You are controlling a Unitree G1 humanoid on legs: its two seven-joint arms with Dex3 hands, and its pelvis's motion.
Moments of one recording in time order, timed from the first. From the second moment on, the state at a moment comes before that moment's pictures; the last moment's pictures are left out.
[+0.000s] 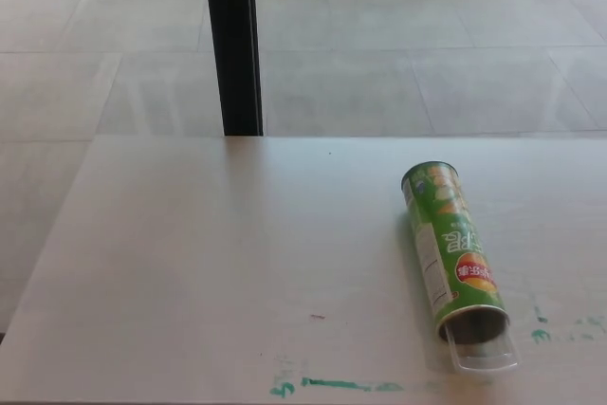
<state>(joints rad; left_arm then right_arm) 0.27 0.60 0.42 1.10 -0.13 -0.08 -0.37 0.30 -0.62 -0.44 1.09 0.07 -0.18 0.19</state>
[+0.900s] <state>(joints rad) 0.25 0.61 0.45 1.15 -0.17 -0.10 -0.46 0.15 -0.68 -0.72 0.48 0.24 -0.27 0.22</state>
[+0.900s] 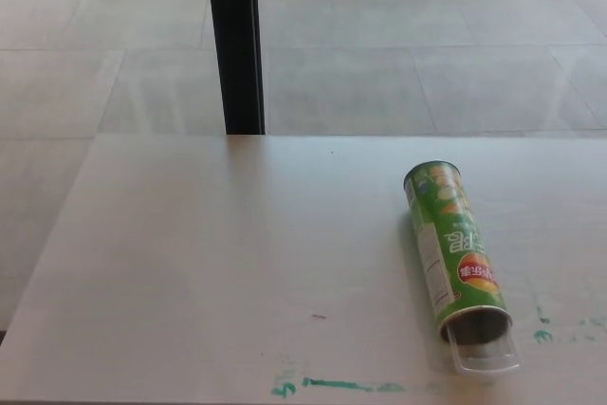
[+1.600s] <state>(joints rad) 0.25 0.61 0.45 1.15 -0.17 -0.10 -0.46 0.14 -0.74 -0.34 -0.20 0.13 -0.23 0.29</state>
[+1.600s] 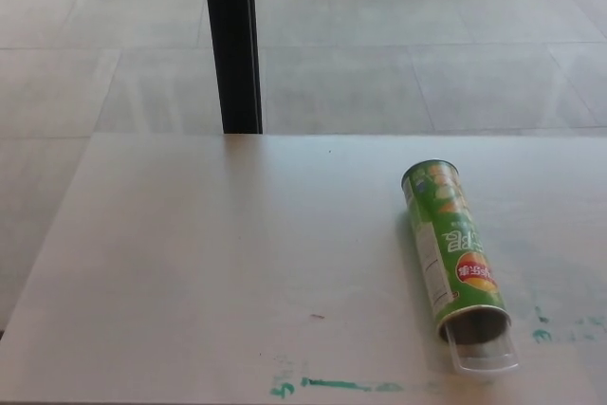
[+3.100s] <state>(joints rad) 0.26 0.62 0.45 1.16 -0.19 -0.12 -0.48 -0.04 -0.87 0.11 -0.12 -0.34 -0.23 0.40</state>
